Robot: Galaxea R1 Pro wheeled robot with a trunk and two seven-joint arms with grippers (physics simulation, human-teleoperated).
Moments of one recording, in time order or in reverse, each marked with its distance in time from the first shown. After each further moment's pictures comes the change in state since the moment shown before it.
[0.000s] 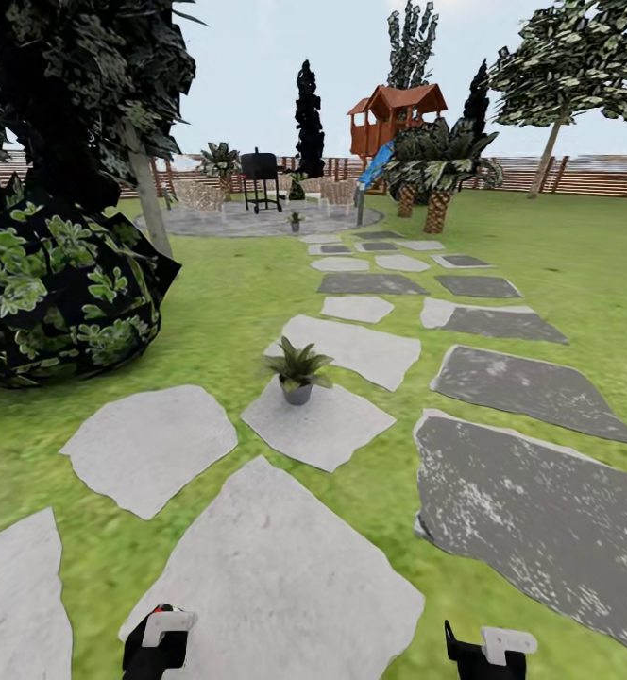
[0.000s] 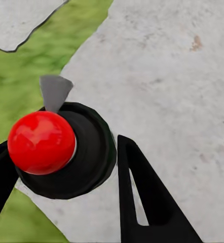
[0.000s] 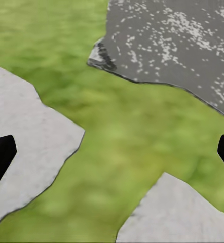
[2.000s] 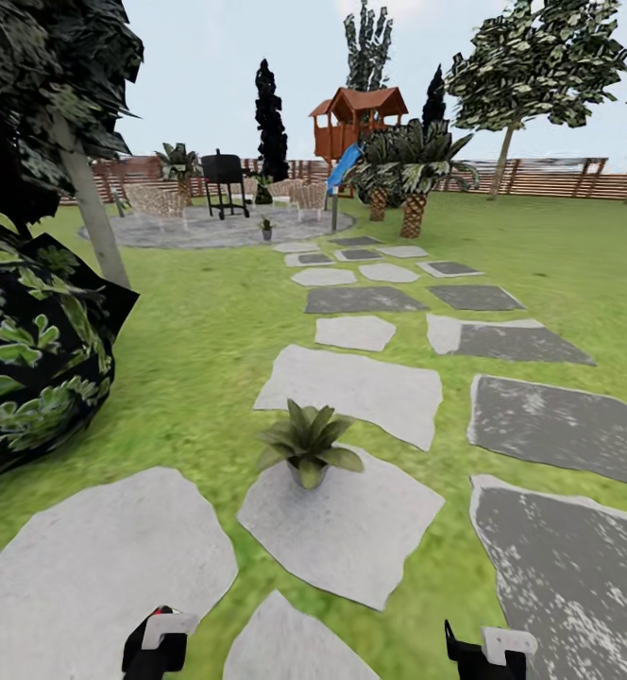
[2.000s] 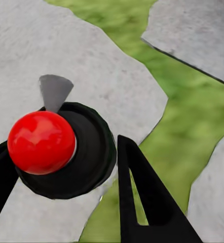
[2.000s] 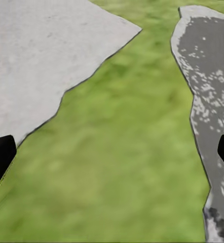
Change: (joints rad) left arm 0.004 0.000 0.000 0.000 0.000 0.000 0.000; right arm 0.000 0.000 0.000 0.000 0.000 0.000 0.000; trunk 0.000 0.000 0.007
